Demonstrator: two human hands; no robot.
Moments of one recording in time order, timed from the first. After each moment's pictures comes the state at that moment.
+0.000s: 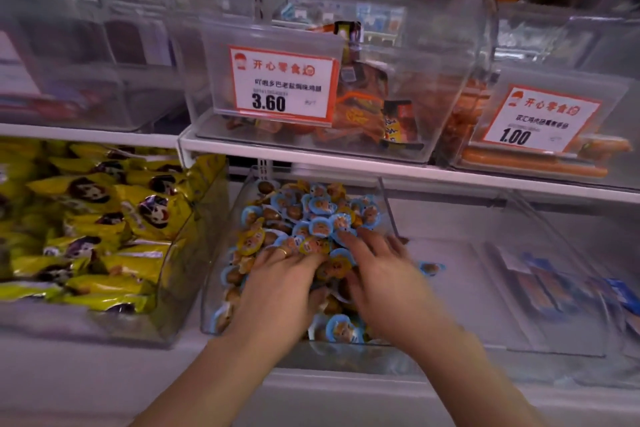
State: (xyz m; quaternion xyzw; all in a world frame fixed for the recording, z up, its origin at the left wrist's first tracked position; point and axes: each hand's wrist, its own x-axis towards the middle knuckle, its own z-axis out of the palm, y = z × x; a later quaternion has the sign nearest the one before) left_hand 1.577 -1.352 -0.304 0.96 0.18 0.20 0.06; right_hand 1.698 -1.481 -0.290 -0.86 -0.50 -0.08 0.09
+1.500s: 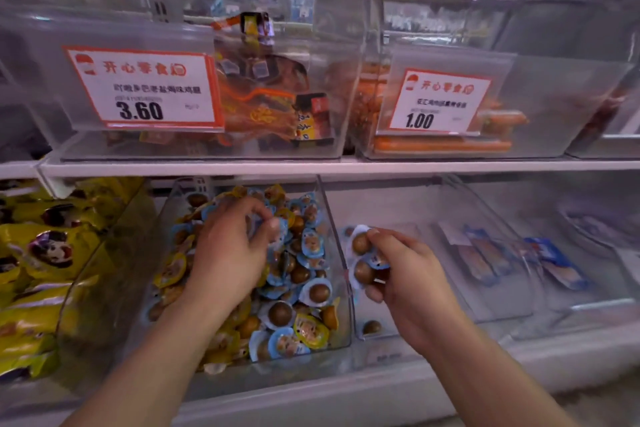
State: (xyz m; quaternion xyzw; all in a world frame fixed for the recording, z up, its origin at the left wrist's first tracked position) left_hand 1.642 -1.333 -0.279 0.88 0.23 0.32 0.28; right_hand 1.723 -1.536 -0.268 -0.61 -0.10 0.23 0.75
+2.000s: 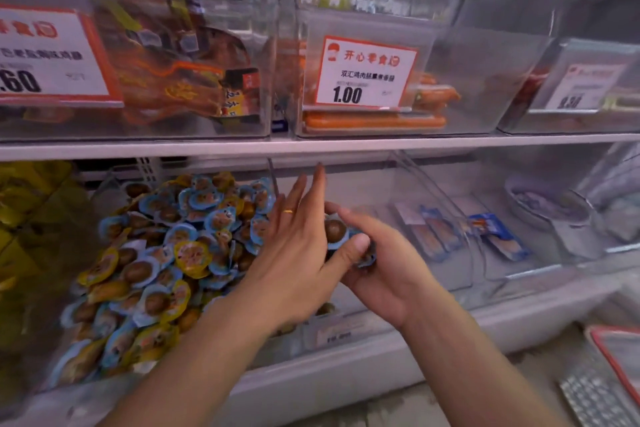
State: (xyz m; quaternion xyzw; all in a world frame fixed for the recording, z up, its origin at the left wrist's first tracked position) left_hand 1.684 -1.444 -0.279 0.94 0.02 0.18 0.29; right_hand 1.746 -1.568 -0.265 -0.48 -0.03 0.36 0.80
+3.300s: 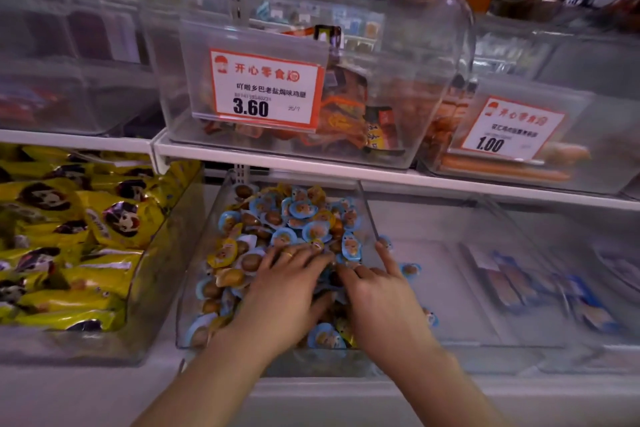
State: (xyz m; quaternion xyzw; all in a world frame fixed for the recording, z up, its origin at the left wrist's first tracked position) left_hand 1.610 -1.349 -0.325 0.98 0.12 0.16 0.09; right_hand 1.692 -1.495 -0.298 -0.85 -0.50 -0.17 0.01
